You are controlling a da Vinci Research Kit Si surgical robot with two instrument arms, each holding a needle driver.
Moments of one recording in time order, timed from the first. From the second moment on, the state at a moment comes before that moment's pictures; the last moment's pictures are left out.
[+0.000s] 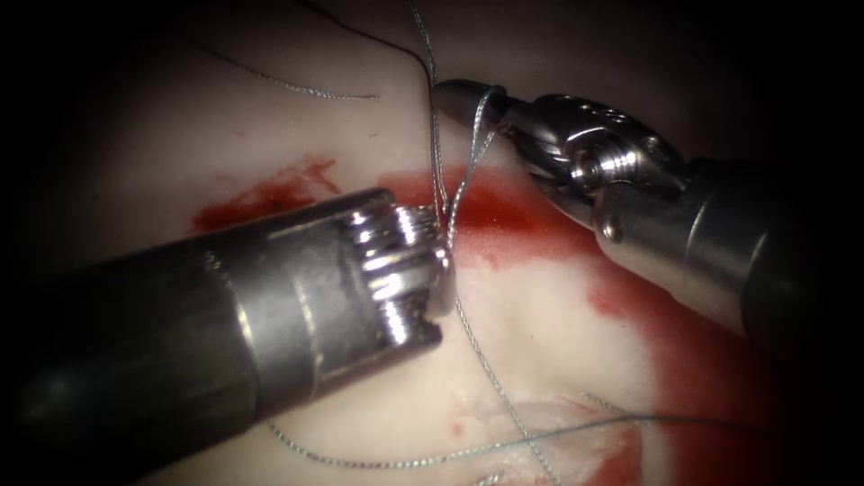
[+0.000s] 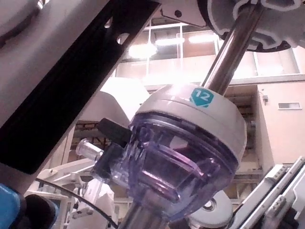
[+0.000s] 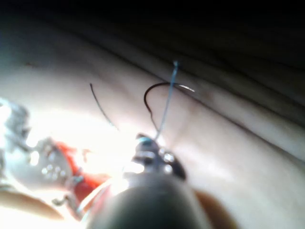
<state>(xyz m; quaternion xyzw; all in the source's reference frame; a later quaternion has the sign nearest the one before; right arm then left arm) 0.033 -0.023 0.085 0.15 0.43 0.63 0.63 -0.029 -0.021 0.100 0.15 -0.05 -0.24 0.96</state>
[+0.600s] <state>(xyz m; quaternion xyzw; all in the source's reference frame) 0.034 -0.025 0.088 0.12 0.36 0.64 0.66 -0.029 -0.021 0.100 0.16 -0.04 -0.25 0.95</state>
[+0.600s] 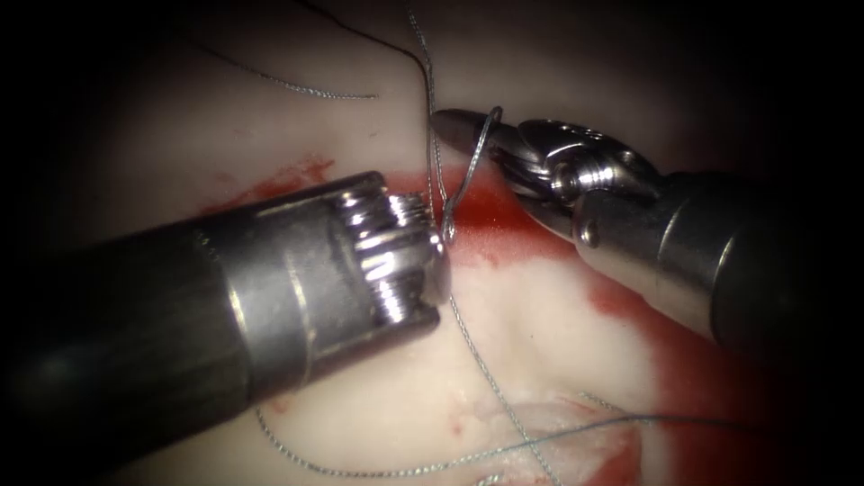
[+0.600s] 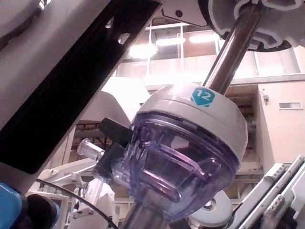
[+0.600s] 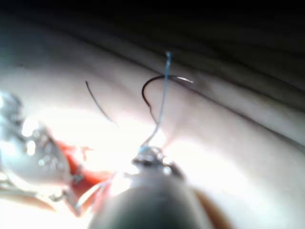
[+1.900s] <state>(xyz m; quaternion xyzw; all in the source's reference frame) 0.038 -0.024 0.089 0.07 0.36 0.62 0.69 -0.029 -0.020 0.099 0.16 -0.04 -0.27 0.95</state>
